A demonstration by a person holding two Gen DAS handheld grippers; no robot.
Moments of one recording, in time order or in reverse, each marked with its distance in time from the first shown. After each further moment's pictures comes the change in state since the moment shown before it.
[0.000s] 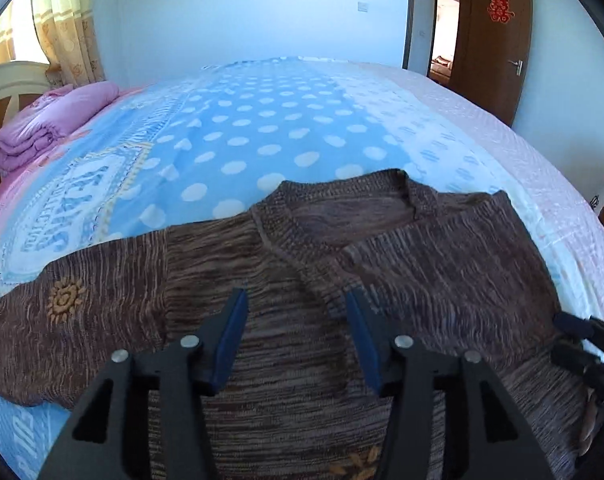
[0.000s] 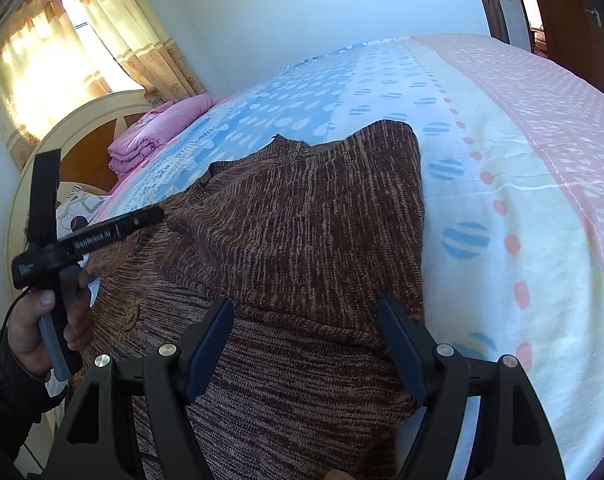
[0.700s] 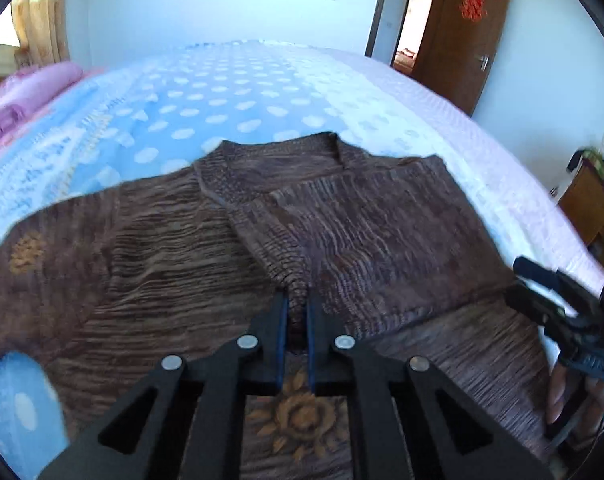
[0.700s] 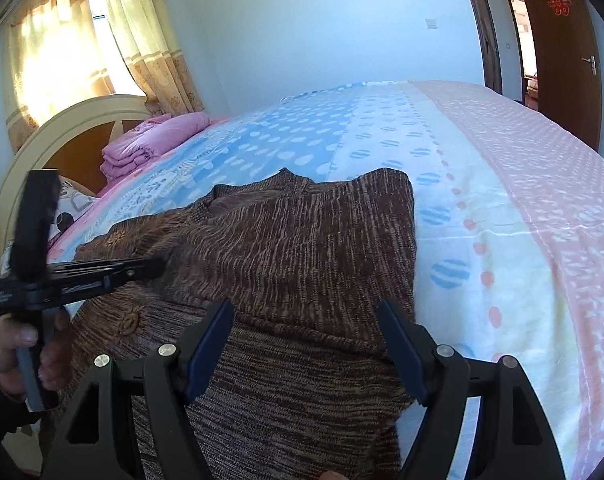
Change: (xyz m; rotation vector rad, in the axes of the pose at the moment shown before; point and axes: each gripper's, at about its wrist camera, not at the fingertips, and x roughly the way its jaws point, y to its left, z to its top) left arm -0.025 -0.023 -0.036 0.022 0.068 -0.158; right arm -0.015 0.026 -0.001 -0.102 -0.077 -0.114
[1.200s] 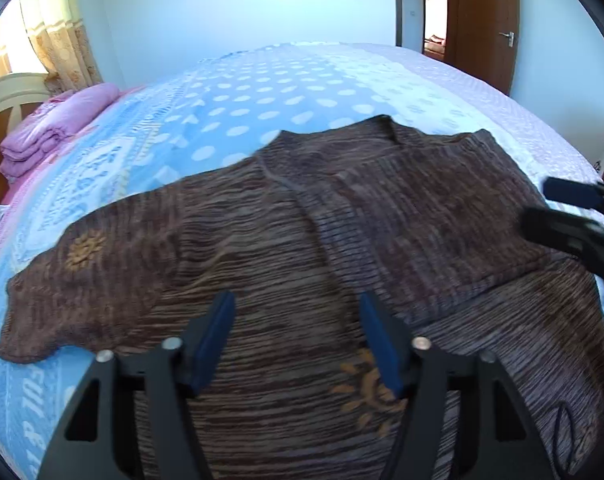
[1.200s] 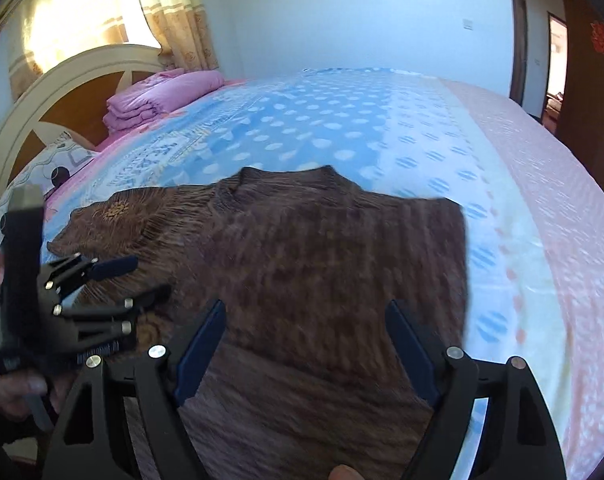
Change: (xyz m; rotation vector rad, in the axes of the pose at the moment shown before) left arm -0.005 0.021 -0.017 0.039 -0.027 0.203; right arm 0.038 0.070 0.052 -0.148 0.093 -0.045
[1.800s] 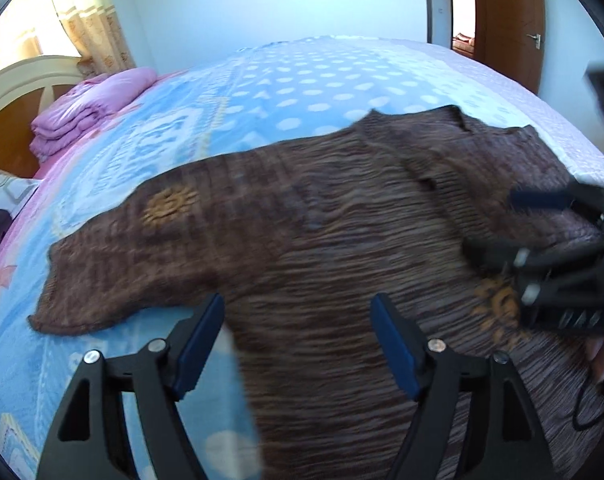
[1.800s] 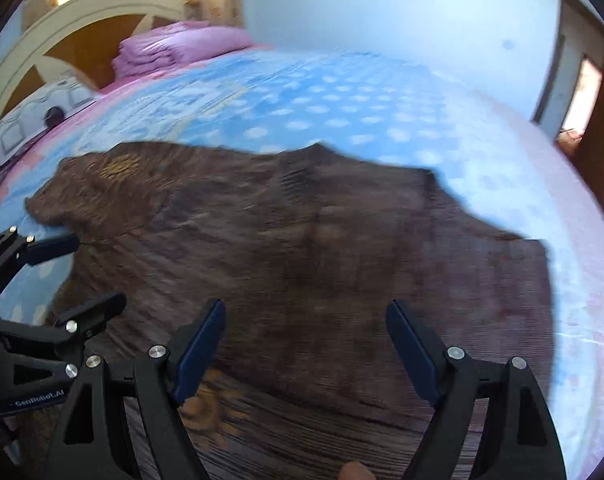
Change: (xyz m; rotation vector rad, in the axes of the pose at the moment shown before) left arm -0.008 0.074 -0.032 -0.032 0.027 0.091; right arm 0.072 0.097 0.001 -0.150 0.147 0.024
